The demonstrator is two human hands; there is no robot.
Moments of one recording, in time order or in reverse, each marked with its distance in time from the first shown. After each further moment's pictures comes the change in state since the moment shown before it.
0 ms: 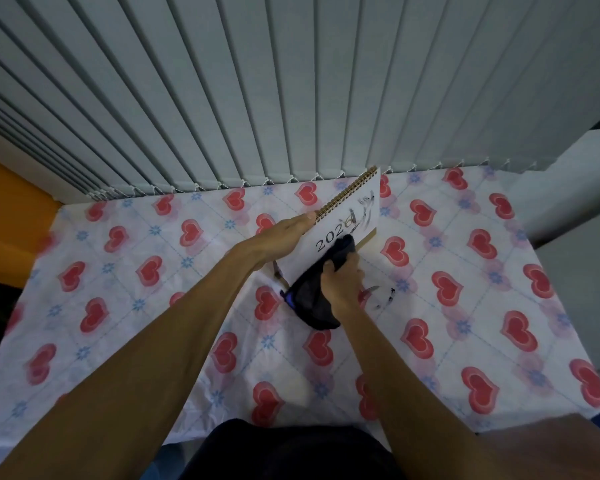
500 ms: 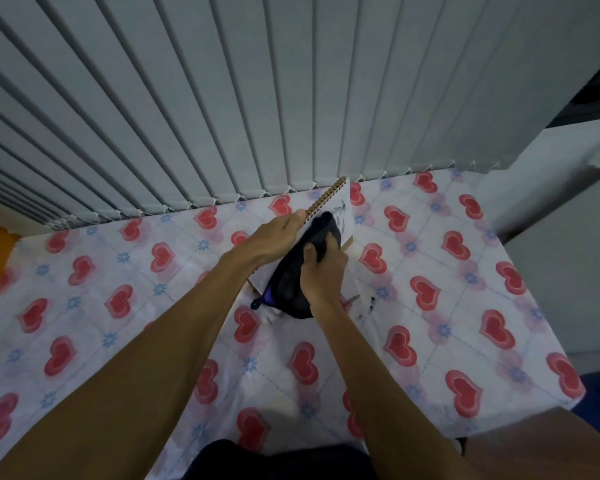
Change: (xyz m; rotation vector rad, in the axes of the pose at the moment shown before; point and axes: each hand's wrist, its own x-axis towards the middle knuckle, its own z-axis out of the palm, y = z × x) left_hand 0.033 0.035 0.010 0.192 0.138 0.029; right_hand 0.024 -0.025 -0.002 0.164 0.137 -0.256
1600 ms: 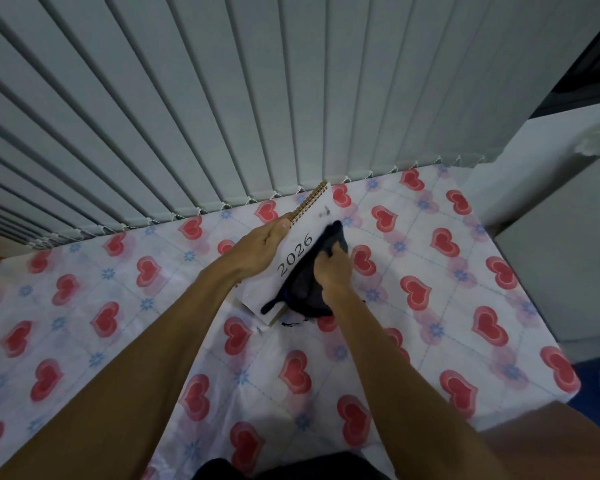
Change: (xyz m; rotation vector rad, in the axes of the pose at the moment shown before) left_hand 0.014 -0.018 0.003 0.009 -0.031 0.224; right_hand 0.061 0.029 -0.018 -0.118 -0.052 0.325
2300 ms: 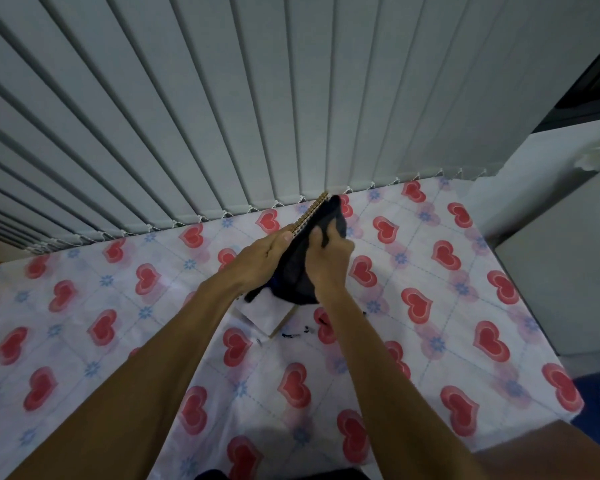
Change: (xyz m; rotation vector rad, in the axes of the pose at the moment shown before) left_hand 0.003 -0.004 0.001 0.007 0.016 0.006; right_hand -0.005 -0.039 0.006 0.068 0.165 -0.356
